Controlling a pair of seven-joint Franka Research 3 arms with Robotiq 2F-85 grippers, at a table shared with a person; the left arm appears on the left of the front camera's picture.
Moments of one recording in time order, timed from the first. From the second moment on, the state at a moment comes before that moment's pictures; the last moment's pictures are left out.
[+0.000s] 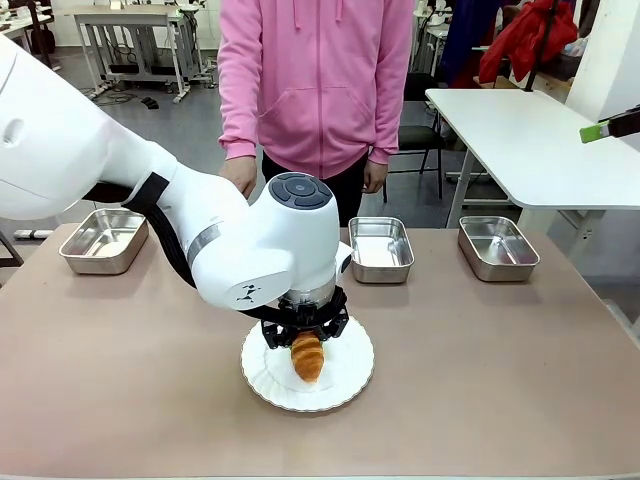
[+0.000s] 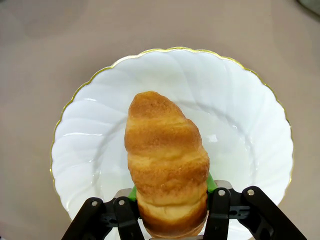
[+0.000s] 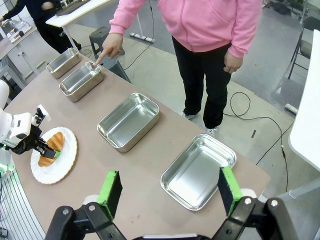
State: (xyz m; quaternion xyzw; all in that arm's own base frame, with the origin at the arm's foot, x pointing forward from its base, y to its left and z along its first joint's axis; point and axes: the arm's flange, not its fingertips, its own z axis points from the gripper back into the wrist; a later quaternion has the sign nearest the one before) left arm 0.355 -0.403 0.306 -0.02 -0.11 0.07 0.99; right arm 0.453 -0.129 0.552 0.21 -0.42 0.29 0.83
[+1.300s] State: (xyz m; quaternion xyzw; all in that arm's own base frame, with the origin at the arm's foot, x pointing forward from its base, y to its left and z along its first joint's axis) left arm 0.528 -0.223 0.424 -0.06 -0.15 -0.04 0.99; right arm 0.454 -0.129 0.552 0.21 -0.42 0.29 0.83
